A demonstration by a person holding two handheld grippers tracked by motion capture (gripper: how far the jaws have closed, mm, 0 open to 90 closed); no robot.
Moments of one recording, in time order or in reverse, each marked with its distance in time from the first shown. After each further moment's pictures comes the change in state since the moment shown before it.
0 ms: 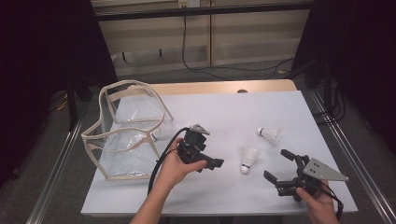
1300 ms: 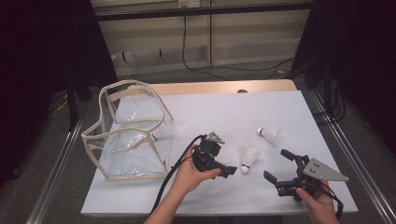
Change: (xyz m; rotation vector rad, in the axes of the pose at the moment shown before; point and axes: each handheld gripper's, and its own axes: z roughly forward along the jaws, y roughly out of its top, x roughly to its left) left arm -0.021 -0.004 0.040 -0.011 -0.025 0.053; right arm 0.000 0.001 0.000 -0.001 0.003 -0.009
